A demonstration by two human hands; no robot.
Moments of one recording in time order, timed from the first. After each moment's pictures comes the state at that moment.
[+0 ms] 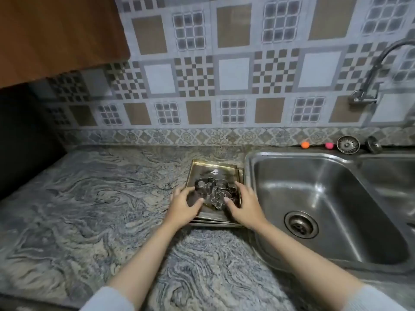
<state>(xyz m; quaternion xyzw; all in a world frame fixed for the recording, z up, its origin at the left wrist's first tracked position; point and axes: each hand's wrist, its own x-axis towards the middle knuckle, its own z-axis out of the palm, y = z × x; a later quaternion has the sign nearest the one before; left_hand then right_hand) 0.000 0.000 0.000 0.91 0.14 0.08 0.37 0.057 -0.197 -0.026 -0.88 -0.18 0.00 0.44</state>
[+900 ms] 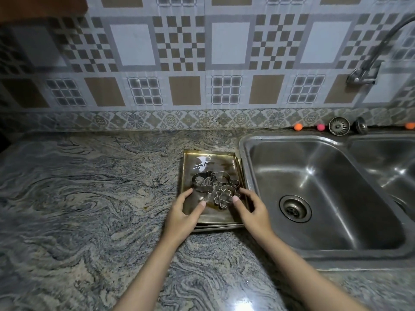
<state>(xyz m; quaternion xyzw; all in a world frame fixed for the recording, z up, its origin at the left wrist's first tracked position) 0.002 0.016 -0.021 0.82 0.15 0.03 0.56 0.041 -0.174 -0.045 -0.81 0.01 -0.01 0.59</state>
